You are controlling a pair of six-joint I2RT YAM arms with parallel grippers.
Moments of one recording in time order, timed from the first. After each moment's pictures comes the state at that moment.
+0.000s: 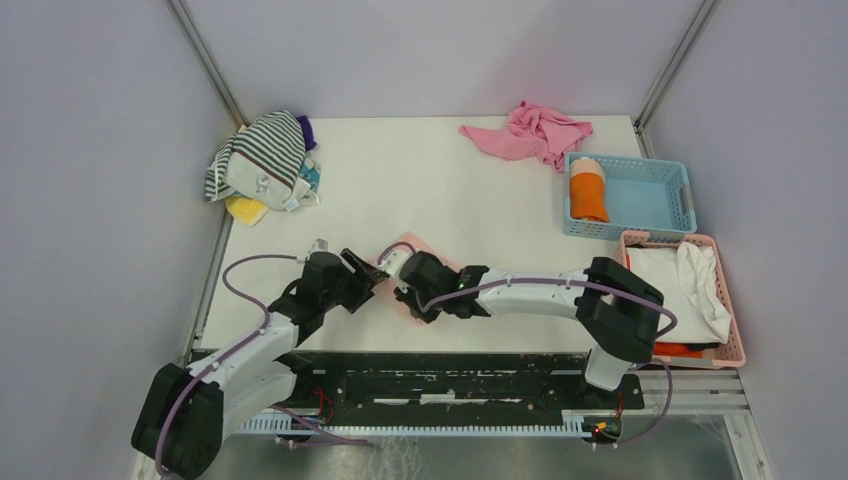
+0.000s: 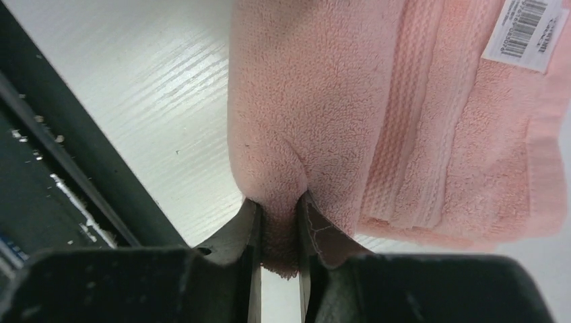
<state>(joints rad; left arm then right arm) -0.43 0.96 0.29 -0.02 0.05 -1.17 1.18 1.73 1.06 -0.27 0.16 0.11</state>
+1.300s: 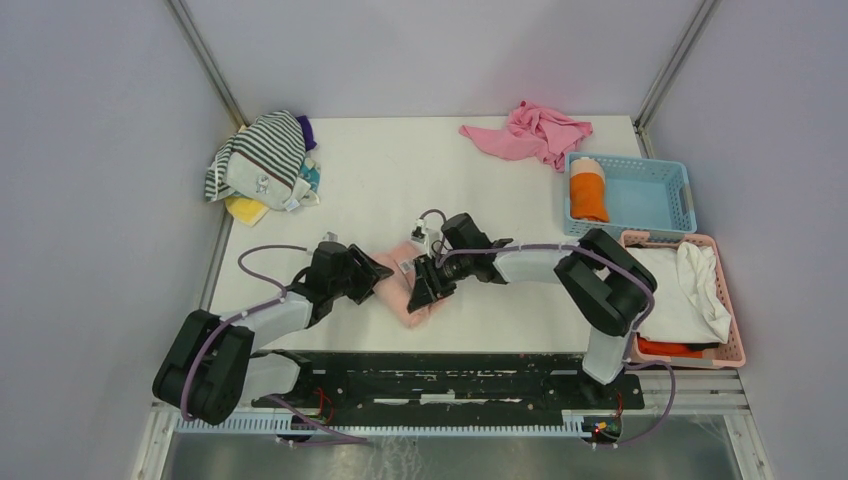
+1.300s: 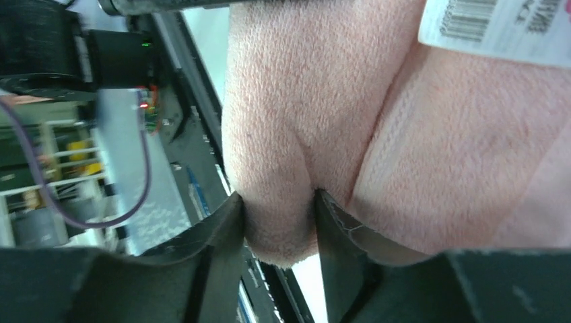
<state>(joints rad) -0.38 1.23 0.33 0.16 0.12 -1.11 0.78 1.85 0.94 0.11 -0.79 0.46</state>
